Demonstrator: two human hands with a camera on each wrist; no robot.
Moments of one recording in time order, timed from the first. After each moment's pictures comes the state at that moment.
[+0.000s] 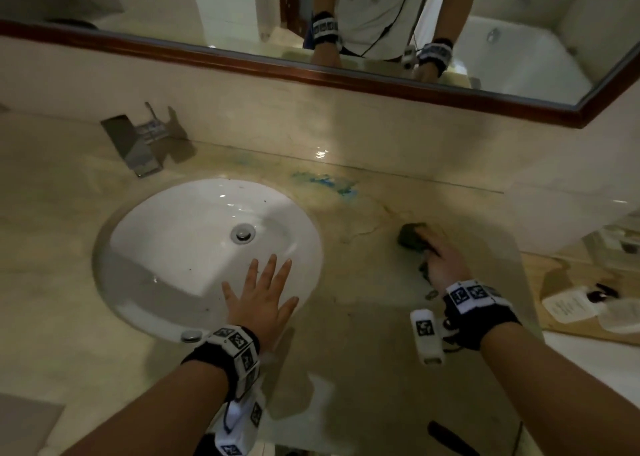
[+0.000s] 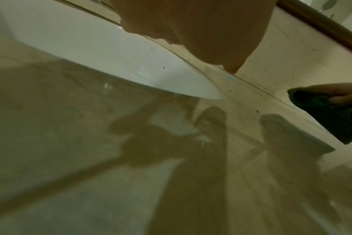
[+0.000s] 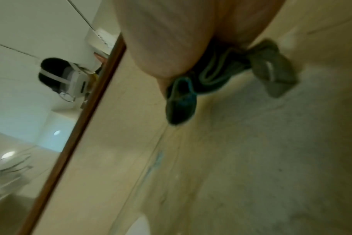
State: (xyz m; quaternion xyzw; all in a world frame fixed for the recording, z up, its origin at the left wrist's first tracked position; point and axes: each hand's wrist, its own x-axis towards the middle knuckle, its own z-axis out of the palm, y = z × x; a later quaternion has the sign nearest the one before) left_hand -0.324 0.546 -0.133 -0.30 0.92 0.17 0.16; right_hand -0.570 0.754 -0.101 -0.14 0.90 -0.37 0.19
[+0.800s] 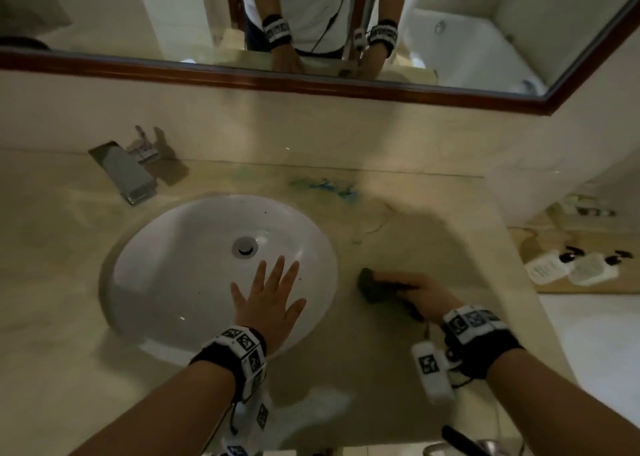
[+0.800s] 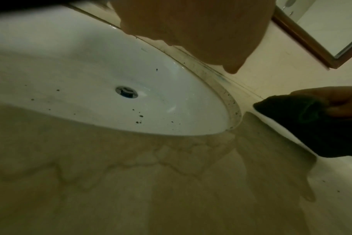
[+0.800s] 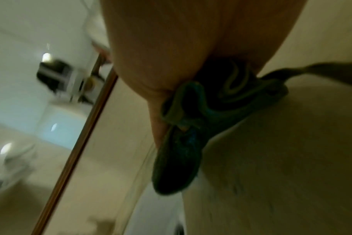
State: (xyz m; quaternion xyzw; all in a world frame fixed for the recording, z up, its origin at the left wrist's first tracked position) left_hand -0.311 0.490 -0.122 -0.19 0.95 0.17 0.18; right_hand -0.481 0.726 -0.092 -0.17 0.85 -0.33 0.37
